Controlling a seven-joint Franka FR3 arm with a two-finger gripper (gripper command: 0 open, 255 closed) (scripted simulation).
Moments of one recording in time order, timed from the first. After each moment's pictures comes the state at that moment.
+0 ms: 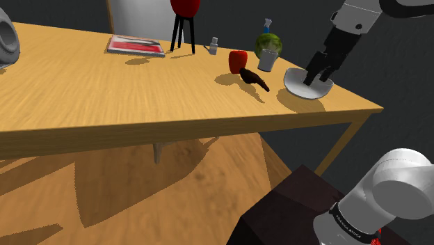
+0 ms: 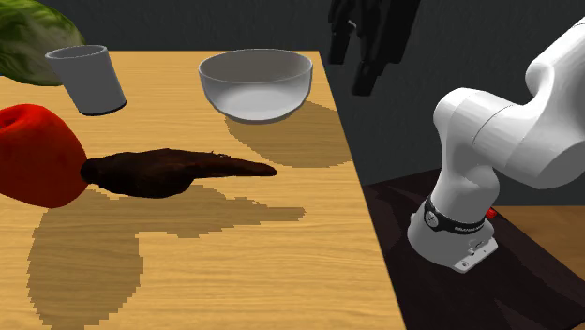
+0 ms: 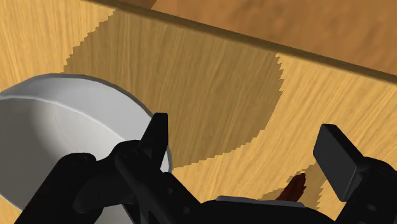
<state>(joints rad) 0.02 -0.80 0.01 -2.30 -0.09 1.61 0.15</state>
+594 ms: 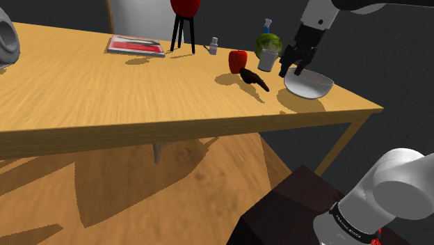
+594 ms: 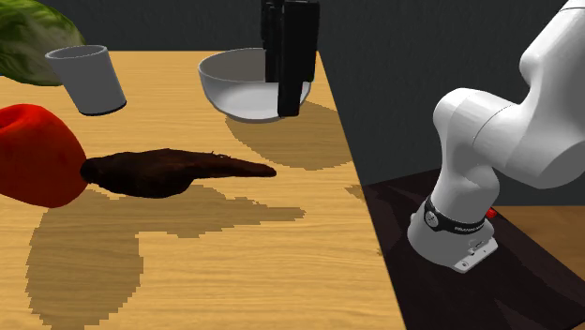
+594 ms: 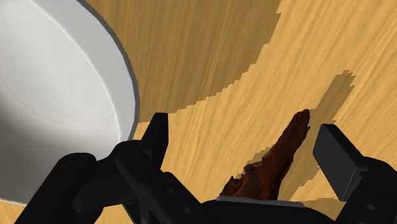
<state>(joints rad) 0.03 -0.50 -0.02 -2.12 -0.05 1.69 0.11</state>
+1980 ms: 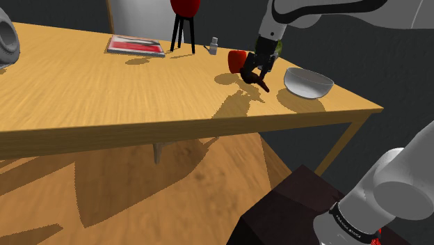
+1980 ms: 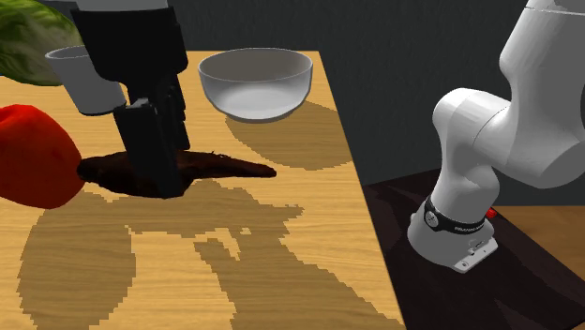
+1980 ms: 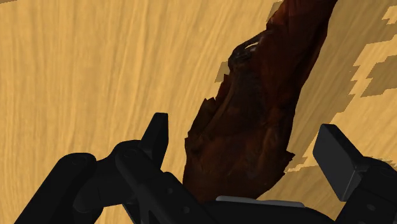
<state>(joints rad) 0.05 -0.07 -0.04 -1.85 0.04 1.80 0.05</state>
